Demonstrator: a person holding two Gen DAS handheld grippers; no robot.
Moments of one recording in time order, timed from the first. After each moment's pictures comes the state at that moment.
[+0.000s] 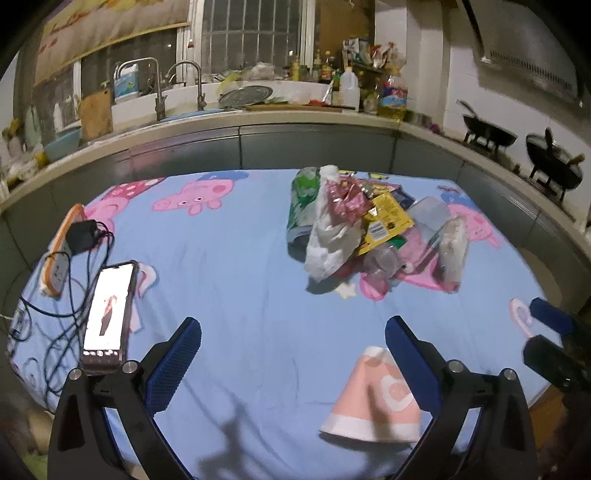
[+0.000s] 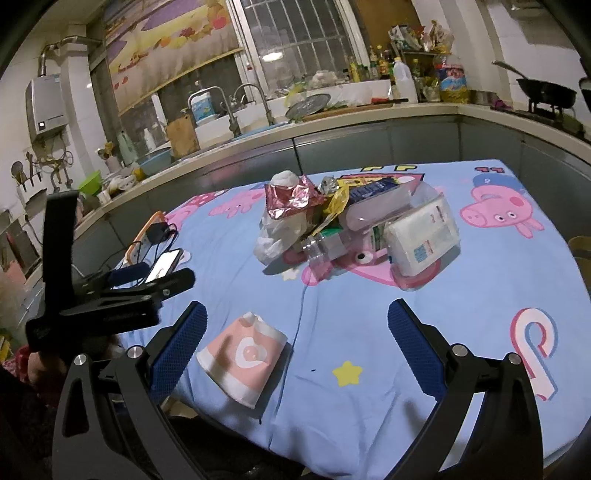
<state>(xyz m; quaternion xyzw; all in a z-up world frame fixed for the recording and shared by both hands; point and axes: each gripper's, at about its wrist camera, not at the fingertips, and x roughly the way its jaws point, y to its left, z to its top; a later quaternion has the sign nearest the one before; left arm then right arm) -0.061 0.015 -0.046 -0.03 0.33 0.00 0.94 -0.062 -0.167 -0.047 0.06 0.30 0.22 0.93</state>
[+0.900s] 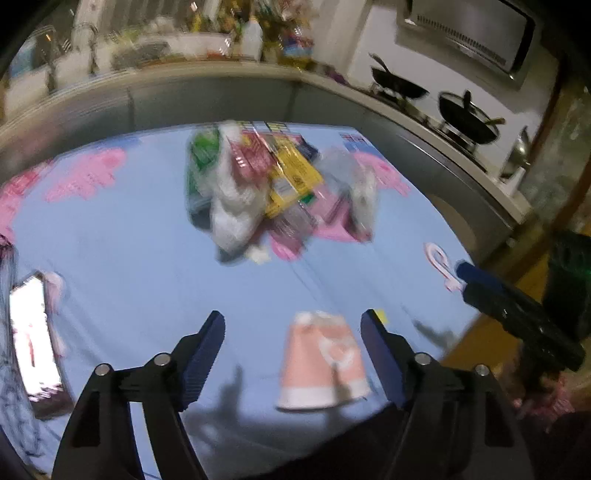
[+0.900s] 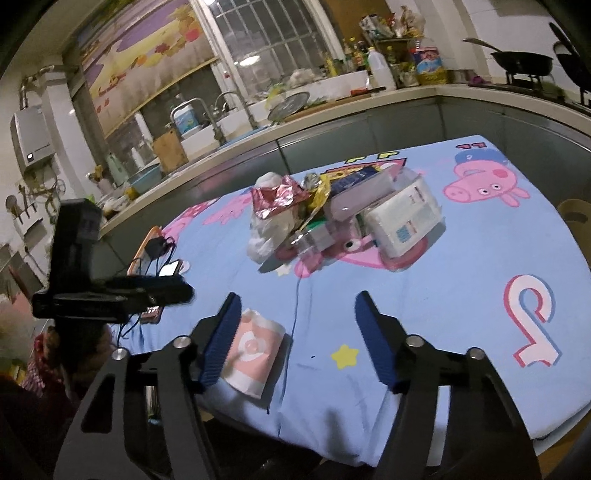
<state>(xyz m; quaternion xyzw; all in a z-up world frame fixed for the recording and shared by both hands) -0.025 0.022 -0.055 -0.03 0.44 -0.24 0.86 -0.067 -0.185 -0.050 0.11 0.32 0.21 0.92</state>
